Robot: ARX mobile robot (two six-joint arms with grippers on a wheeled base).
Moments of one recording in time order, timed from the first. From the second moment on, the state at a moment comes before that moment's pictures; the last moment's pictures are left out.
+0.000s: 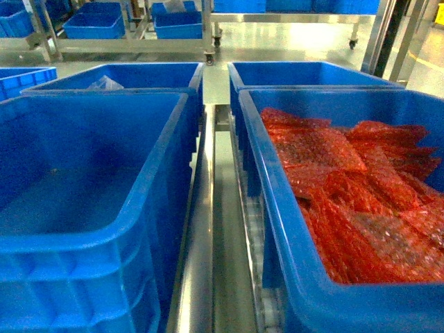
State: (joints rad) left arm -0.21 0.34 0.21 0.09 -0.44 -0.12; right arm 0.00 0.00 0.01 -0.01 0.00 0.00
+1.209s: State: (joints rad) left arm -0.21 0.34 0.21 0.09 -0.45 -0.12; right arm 0.00 0.00 0.01 -0.01 0.00 0.00
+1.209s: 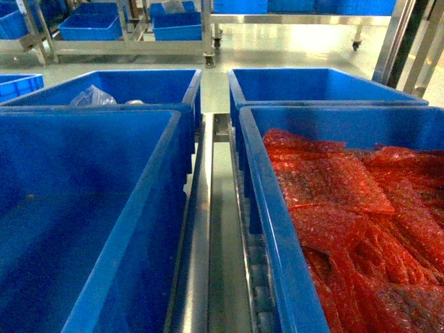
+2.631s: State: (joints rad) left arm -0.21 0.34 0.21 0.09 -0.44 -0.12; right arm 0.00 0.00 0.01 -0.01 0.00 0.00
